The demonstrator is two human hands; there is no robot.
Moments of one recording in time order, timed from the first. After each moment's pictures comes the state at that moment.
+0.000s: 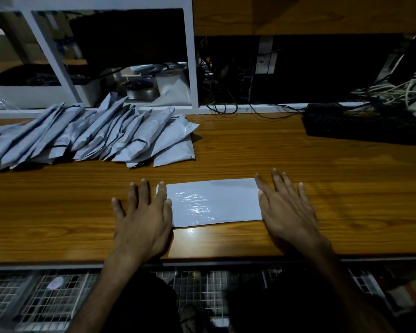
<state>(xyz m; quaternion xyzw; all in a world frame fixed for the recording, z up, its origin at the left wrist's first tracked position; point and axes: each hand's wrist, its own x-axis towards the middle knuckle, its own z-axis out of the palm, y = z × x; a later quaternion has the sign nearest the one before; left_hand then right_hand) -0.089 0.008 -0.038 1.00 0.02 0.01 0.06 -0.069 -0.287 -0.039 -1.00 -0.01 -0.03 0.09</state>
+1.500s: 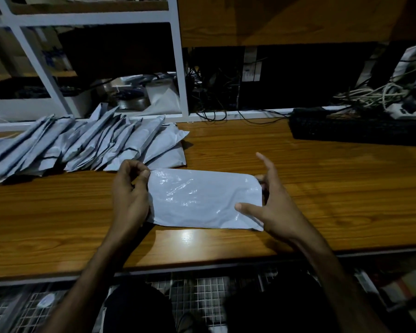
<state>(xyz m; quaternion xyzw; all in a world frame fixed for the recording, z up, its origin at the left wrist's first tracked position) -0.046 0.001 -0.011 0.77 0.01 0.25 0.59 -0.084 -0.291 -0.012 -0.85 -0.07 -0.06 0.52</state>
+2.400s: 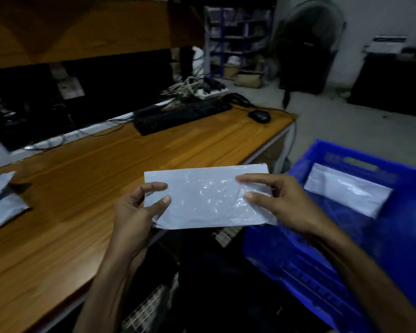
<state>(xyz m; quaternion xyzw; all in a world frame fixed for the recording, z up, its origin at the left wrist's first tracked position) -0.135 -0.186 -0.005 0.63 -0.18 -0.18 0.73 -0.332 -0.400 0.019 -0.80 0.16 -0.25 0.53</state>
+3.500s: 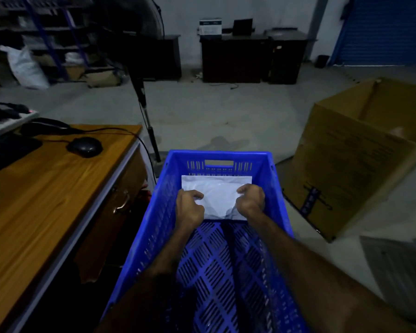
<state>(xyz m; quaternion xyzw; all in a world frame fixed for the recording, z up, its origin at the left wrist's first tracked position) -0.298 -0.673 -0.138 0.73 -0.52 -0.28 0.36 -0.467 -0.711 -0.131 -0.48 0.74 -0.34 0.31</state>
